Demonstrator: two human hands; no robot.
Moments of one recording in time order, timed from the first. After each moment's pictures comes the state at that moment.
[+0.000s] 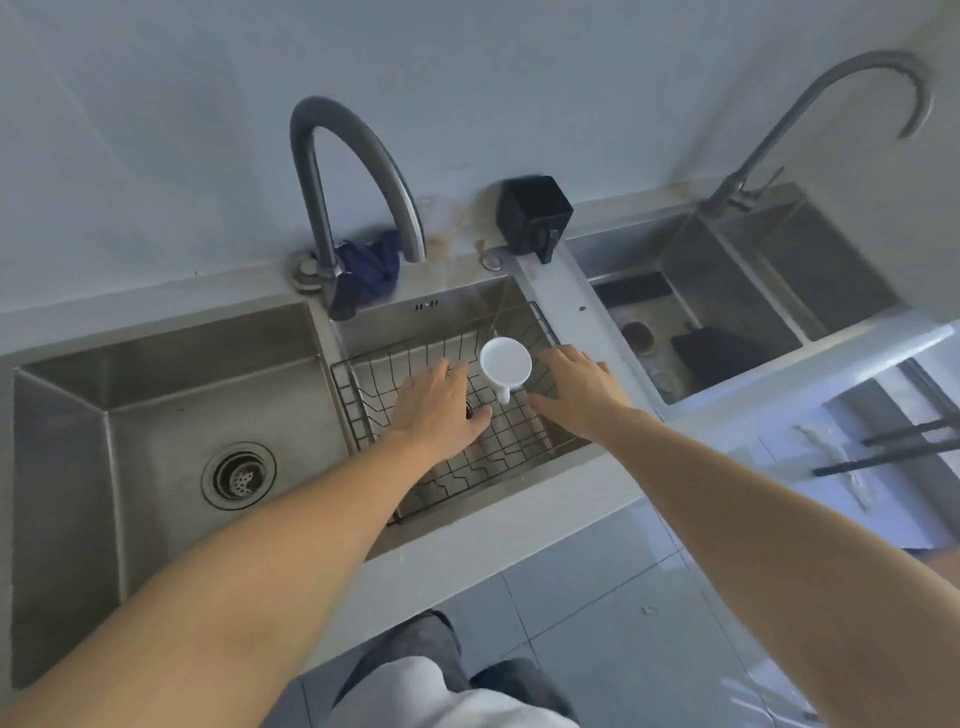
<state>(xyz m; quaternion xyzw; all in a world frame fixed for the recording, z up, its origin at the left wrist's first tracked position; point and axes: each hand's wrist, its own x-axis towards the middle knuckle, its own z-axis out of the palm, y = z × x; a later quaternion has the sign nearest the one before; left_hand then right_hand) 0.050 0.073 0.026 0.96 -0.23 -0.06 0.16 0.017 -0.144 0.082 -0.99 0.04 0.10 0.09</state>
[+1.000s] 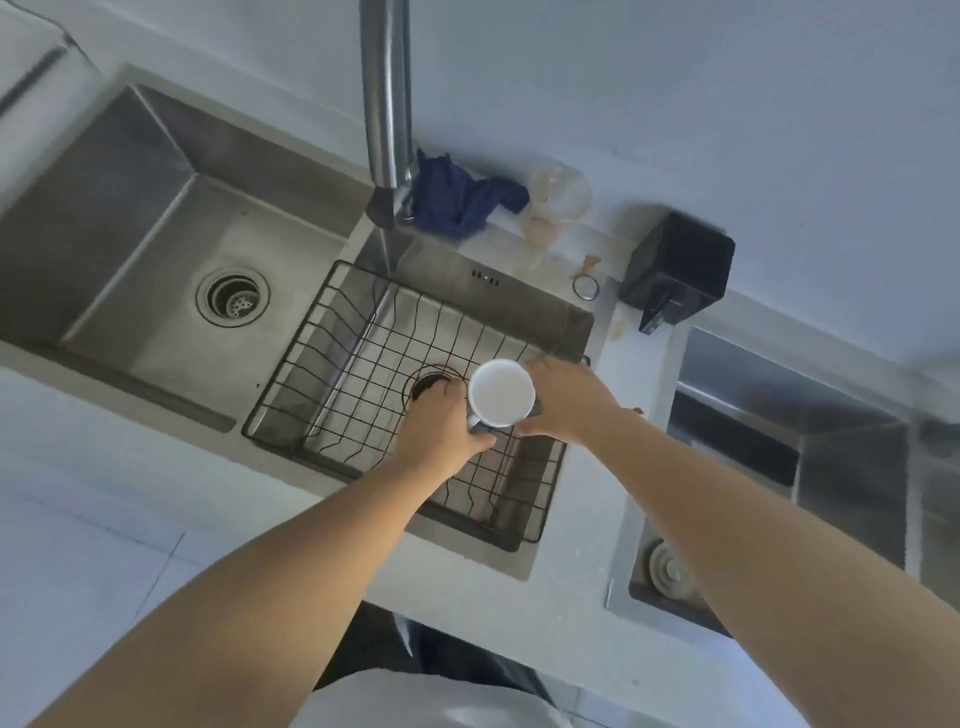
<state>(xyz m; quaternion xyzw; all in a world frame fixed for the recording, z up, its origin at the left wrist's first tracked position) 0.053 -0.070 -0.062 0.93 0.20 -0.03 0.30 0.195 -0.218 -0.007 -0.89 -0.40 0.22 -0.02</state>
